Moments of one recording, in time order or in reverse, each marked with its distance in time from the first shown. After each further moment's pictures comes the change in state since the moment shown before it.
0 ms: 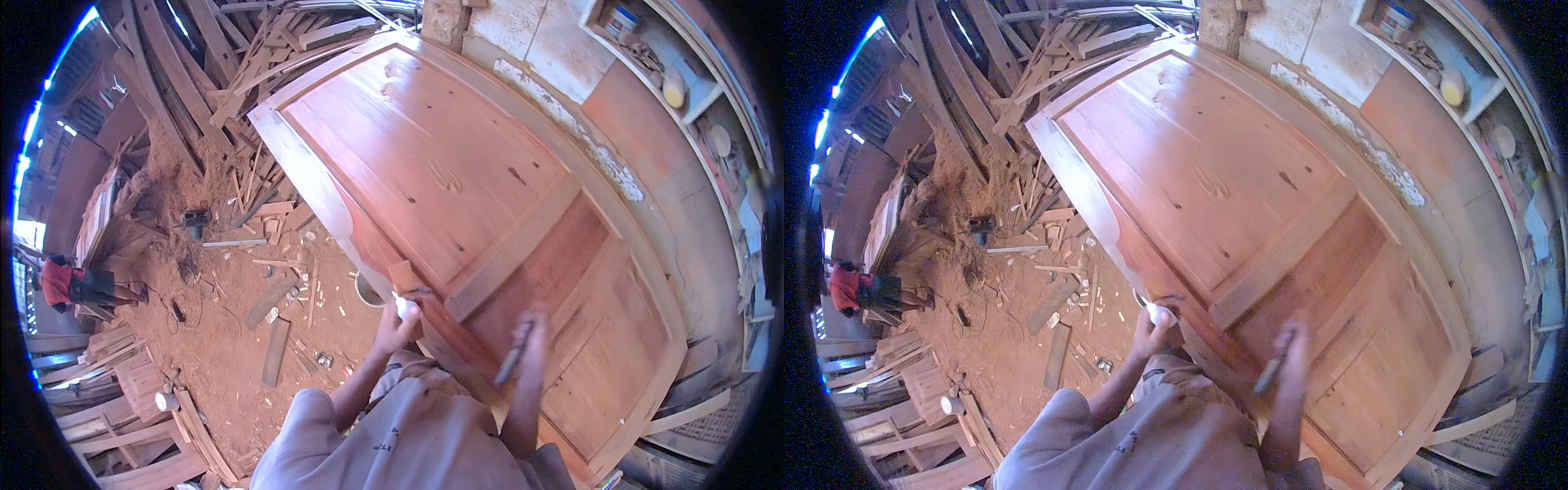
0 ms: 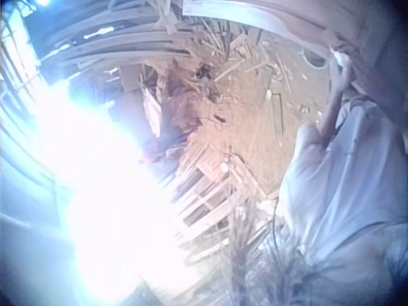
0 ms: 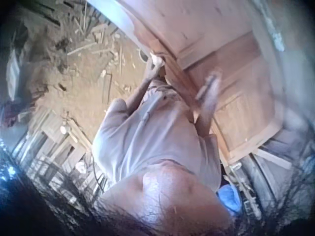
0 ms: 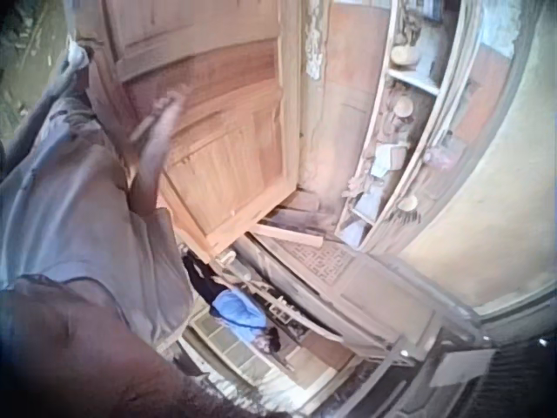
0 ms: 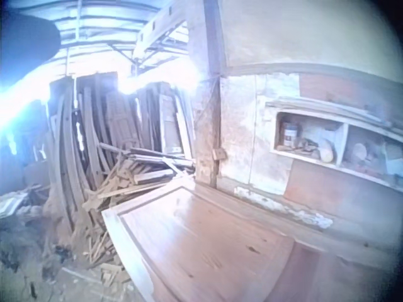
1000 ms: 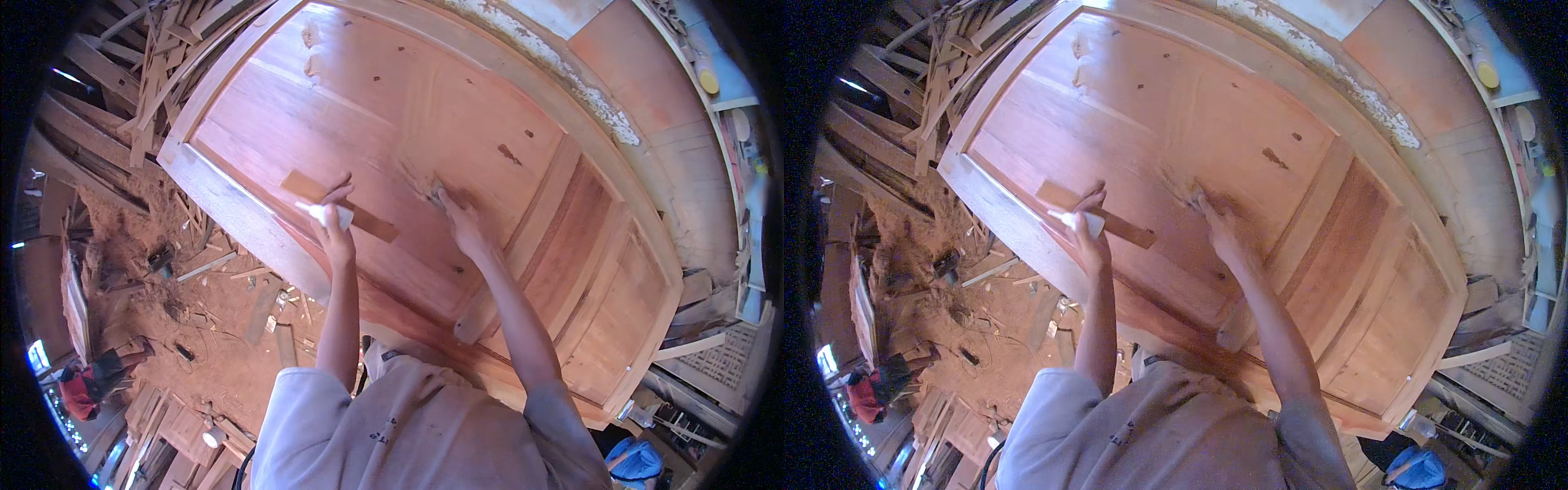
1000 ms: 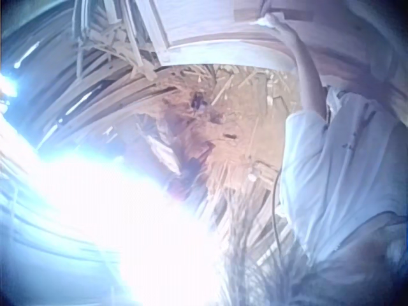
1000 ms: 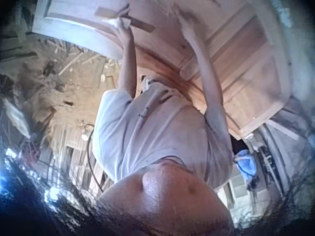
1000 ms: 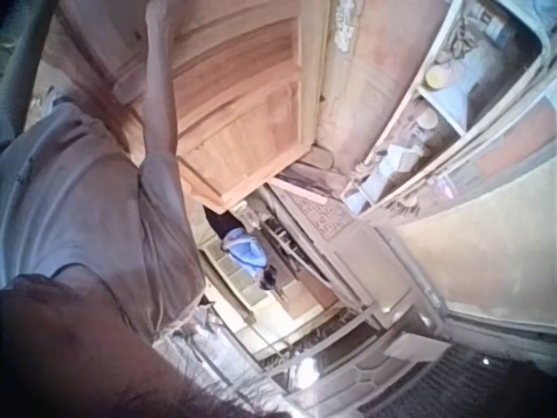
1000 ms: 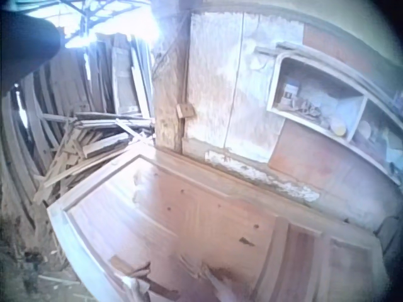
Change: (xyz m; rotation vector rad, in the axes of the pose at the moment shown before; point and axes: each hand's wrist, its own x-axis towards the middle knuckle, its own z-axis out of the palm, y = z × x) left_hand 0.316 -0.061 -0.075 -0.040 0.261 0.111; right_hand 0.249 0.015 0.223 -1.508 -0.358 -0.539
